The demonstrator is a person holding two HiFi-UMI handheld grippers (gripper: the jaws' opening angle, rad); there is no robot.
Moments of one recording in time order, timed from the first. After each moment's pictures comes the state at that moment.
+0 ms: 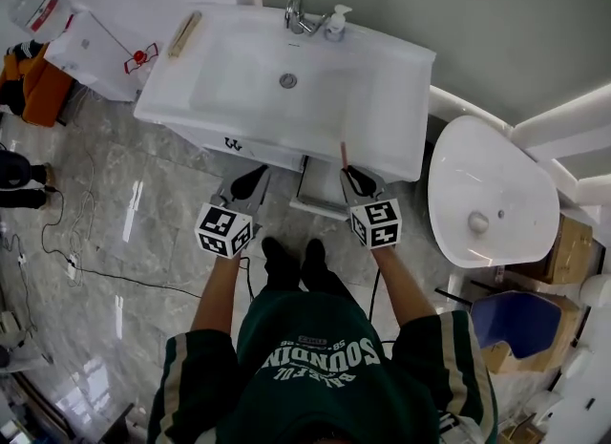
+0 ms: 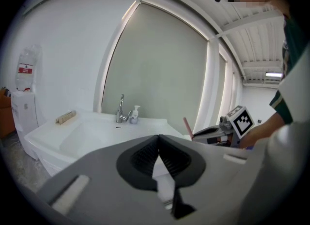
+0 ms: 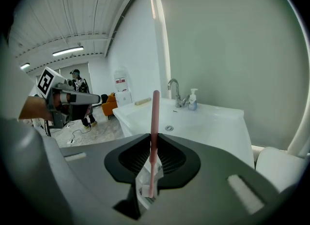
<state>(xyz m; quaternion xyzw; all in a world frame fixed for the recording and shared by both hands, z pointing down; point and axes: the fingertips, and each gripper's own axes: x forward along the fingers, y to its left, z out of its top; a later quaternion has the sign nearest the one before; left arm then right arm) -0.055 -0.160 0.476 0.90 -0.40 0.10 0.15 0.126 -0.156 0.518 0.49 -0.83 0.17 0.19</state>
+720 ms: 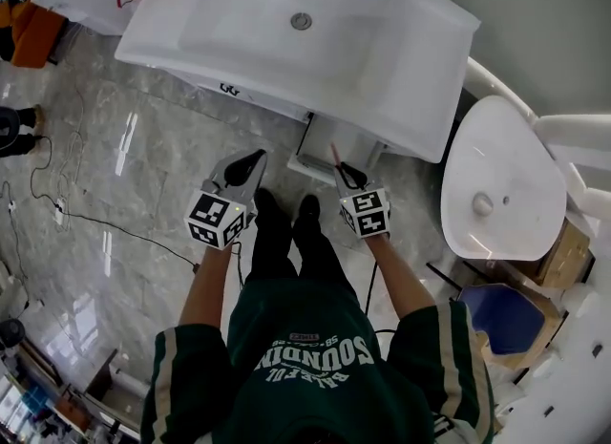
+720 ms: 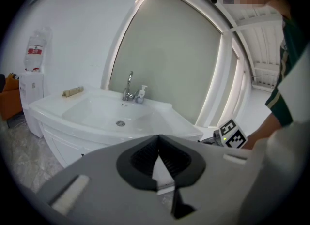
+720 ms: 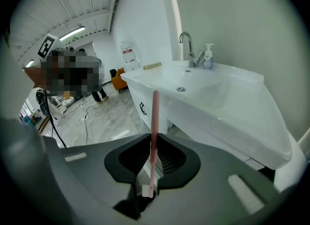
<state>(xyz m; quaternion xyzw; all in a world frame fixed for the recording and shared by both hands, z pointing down) -0.059 -0.133 0.575 0.87 -0.42 0.14 0.22 0.115 -0.109 0.689 0.40 -0.82 0.24 0.32</state>
